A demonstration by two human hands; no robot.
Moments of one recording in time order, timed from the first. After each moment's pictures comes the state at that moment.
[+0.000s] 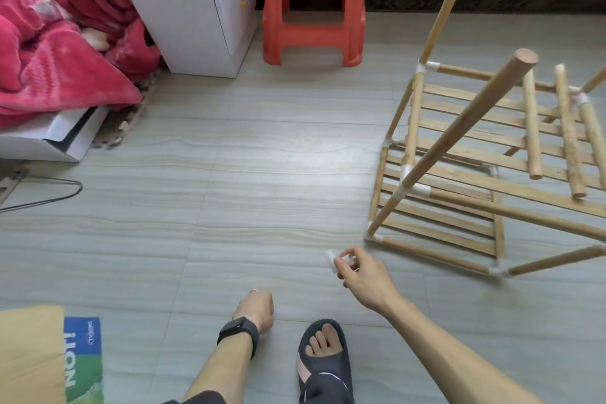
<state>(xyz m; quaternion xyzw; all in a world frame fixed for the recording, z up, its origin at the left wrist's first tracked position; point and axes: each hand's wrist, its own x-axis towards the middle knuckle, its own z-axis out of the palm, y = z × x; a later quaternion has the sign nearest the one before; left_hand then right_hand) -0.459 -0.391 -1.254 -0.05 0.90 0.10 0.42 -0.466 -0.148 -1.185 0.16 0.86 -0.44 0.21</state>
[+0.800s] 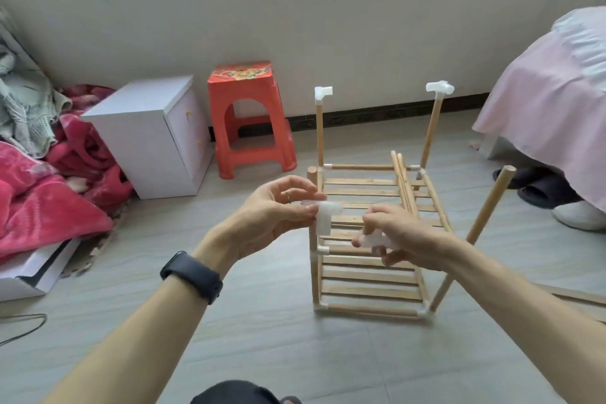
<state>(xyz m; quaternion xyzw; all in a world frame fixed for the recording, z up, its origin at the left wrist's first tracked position) -0.517 -0.232 -0.857 0.22 0.57 0.72 0.32 -0.440 0.012 -0.886 0.11 0.74 -0.64 0.18</state>
